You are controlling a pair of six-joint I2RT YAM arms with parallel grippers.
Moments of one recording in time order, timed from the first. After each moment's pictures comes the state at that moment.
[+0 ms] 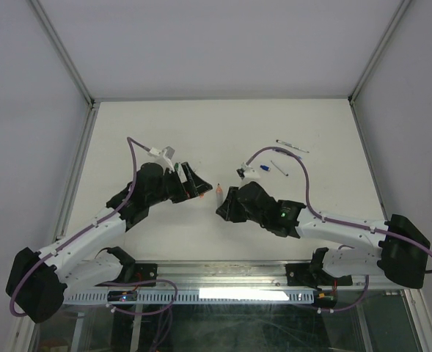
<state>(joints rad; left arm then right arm) -0.61 0.98 0.60 -0.06 0.21 -0.89 1.09 1.19 0.69 -0.16 0.21 0.89</state>
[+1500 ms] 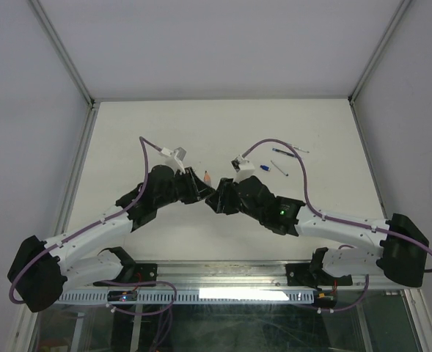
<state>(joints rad) -0.73 1.06 0.60 0.06 0.15 -0.92 1.10 1.21 0.74 0.01 0.23 0.80</state>
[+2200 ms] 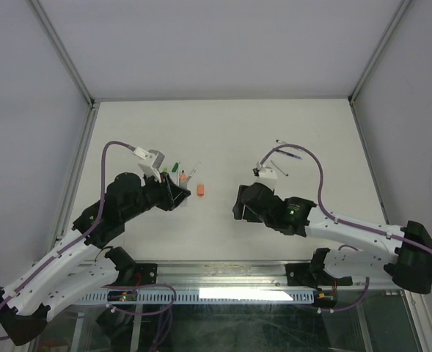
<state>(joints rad) -0.73 0.69 0.71 -0.36 0.07 -0.53 1.09 1.07 0.75 -0.51 0.42 0.95</state>
